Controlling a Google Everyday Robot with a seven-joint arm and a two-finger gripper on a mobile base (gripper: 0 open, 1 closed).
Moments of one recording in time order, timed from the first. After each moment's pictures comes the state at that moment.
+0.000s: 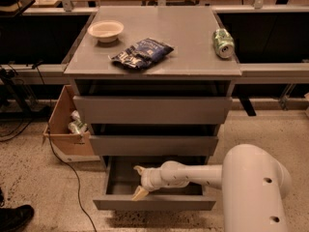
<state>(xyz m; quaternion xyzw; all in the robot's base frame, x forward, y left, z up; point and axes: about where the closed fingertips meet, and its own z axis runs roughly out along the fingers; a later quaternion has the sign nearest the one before) 0.589 0.088 0.283 -0.65 0.65 0.19 0.35</state>
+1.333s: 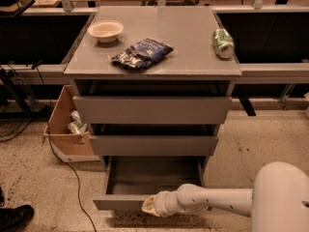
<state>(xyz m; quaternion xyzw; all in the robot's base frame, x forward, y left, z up) 0.487 0.032 0.260 -0.60 0.70 0.24 0.32</state>
